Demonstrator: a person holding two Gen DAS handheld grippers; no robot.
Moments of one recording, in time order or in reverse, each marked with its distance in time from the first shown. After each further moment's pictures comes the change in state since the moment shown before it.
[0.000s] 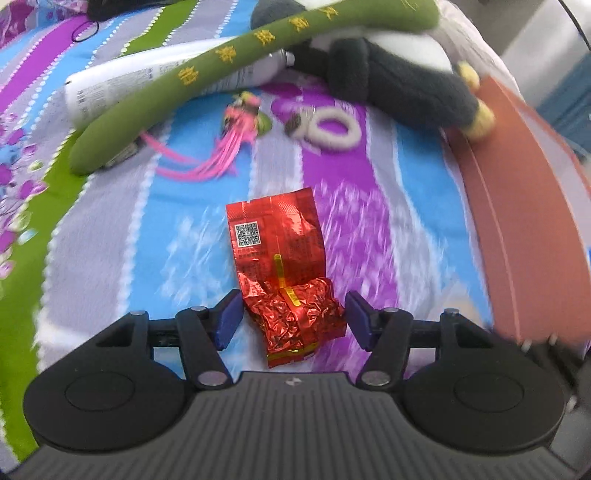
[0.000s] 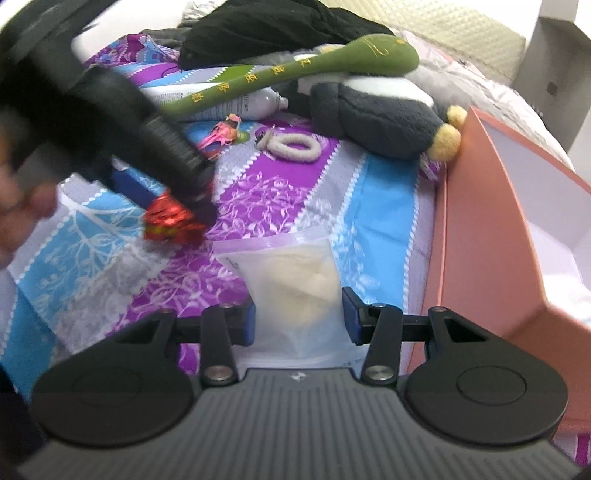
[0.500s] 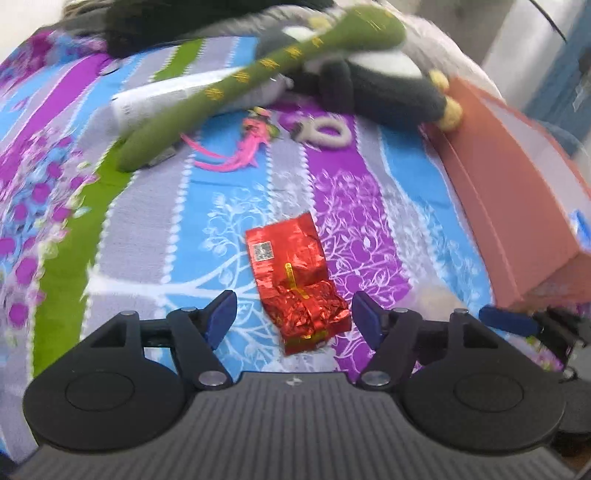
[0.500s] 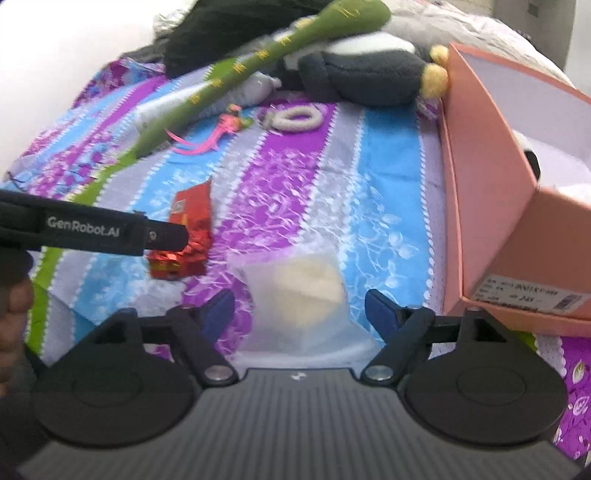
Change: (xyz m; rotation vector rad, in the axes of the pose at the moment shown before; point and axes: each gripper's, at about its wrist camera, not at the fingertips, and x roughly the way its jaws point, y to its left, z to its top) left arm -0.051 0.009 -0.059 0.029 -0.156 0.012; right arm -0.021 -0.003 -0.011 0.208 0.049 0.137
